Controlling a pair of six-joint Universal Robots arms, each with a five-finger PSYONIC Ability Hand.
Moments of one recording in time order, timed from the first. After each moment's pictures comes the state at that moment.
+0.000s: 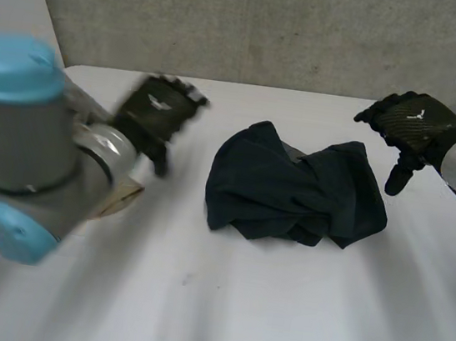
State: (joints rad) left arm 4.20 -1.94 -1.37 3.18 -1.51 3.61; right arm 1.74 -1.20 1.22 0.29 1.21 2.51; left_hand 0.19 0.21 0.21 0.20 0.05; right_hand 0.23 0.21 0.21 0.21 0.05
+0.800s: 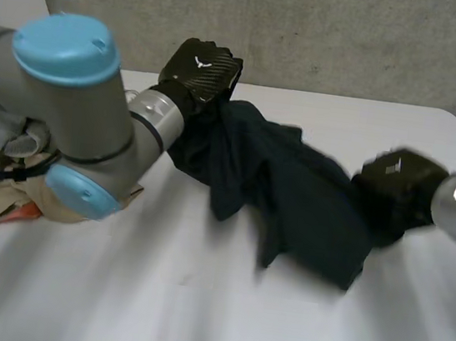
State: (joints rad) left arm 4.12 -2.16 -1.03 3.25 -1.48 3.48; right arm 1.77 -1.23 1.30 0.52 1.24 2.28; left_hand 1.15 1.19 1.19 1.20 0.99; right_hand 1.06 1.17 1.19 1.20 1.00
